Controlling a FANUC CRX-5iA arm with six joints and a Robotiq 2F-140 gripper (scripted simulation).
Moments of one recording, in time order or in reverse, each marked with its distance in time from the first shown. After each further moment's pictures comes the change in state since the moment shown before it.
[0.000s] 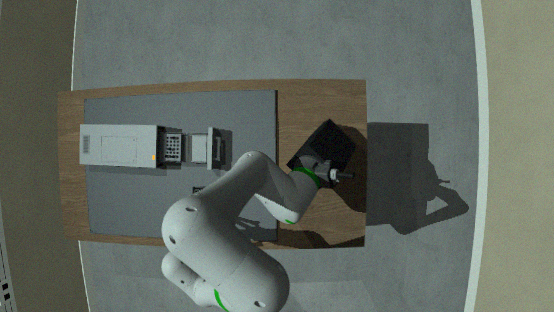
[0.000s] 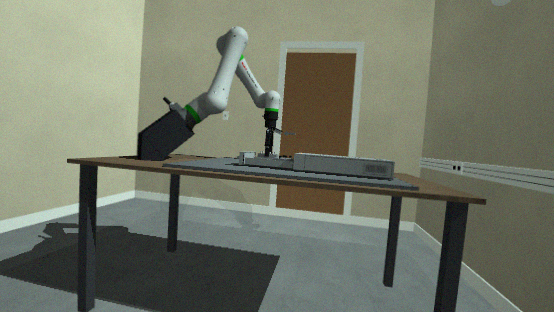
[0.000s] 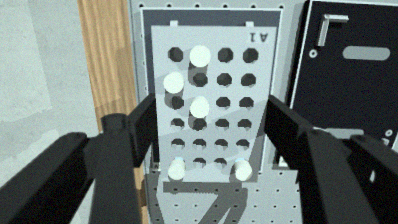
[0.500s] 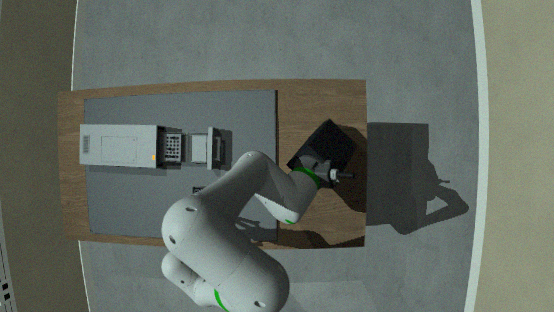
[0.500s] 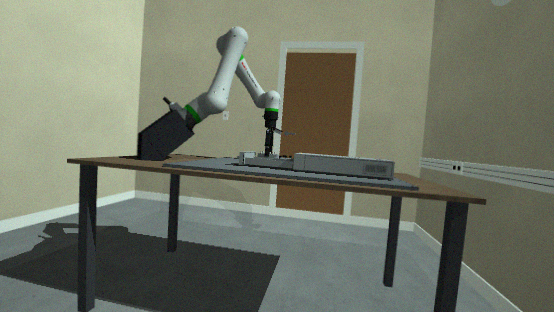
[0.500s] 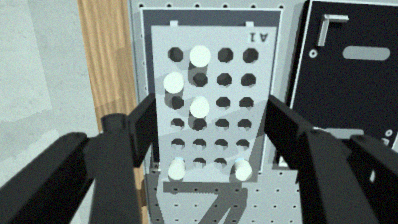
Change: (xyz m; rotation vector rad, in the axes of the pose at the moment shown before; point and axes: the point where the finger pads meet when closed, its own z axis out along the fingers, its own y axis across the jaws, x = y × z) arm 0.000 0.000 0.000 0.000 0.000 0.000
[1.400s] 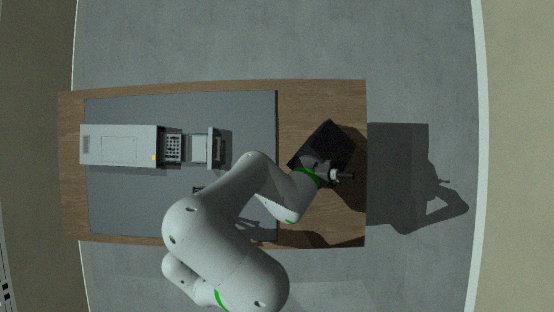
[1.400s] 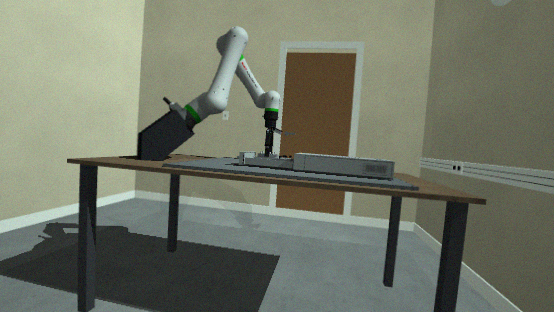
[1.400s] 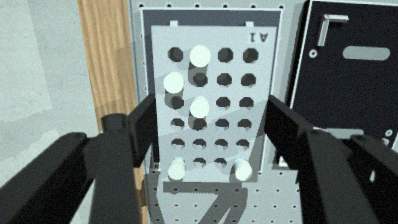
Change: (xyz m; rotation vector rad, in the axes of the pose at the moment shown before) arm 0.000 0.000 0.000 0.000 0.000 0.000
